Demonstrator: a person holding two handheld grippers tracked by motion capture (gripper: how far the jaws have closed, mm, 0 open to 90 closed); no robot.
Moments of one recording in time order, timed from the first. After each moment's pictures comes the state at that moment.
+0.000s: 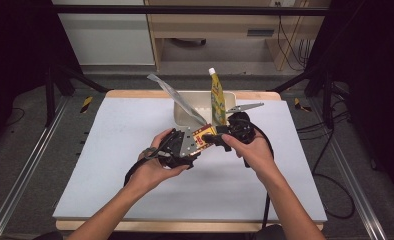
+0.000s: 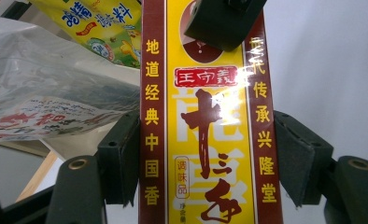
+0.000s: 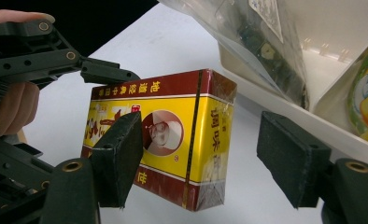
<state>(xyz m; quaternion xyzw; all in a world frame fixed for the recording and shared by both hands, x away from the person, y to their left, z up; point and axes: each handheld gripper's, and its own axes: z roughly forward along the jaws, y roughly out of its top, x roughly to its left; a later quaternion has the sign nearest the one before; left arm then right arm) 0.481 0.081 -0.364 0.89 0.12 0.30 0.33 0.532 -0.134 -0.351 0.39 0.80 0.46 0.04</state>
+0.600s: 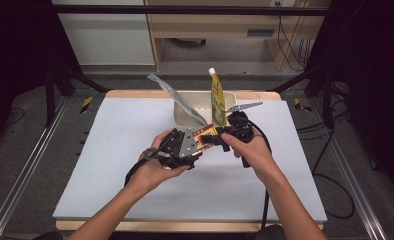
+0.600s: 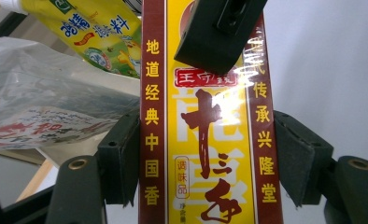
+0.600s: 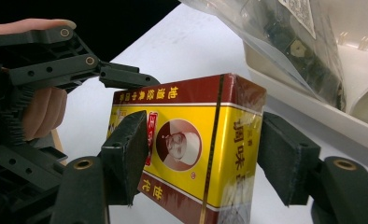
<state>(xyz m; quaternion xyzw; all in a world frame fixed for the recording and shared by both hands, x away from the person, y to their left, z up) 0.480 0.080 -0.363 0.88 0.12 0.29 0.34 0.536 -0.132 -0.352 0.37 0.79 0.48 0.00</state>
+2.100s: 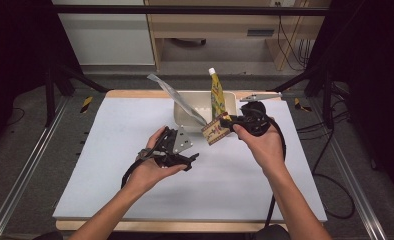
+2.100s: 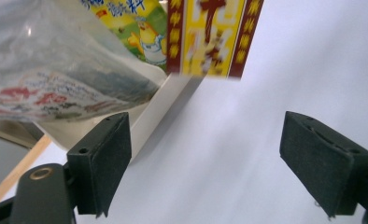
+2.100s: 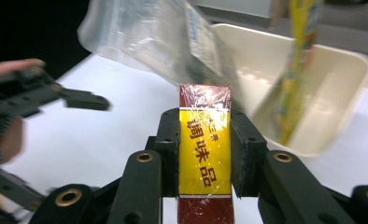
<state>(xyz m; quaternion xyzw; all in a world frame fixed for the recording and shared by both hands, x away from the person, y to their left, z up) 0.486 0.096 -0.372 0.87 0.17 0.28 0.36 0.521 -0.158 -0.307 0.44 0.77 0.45 0.13</state>
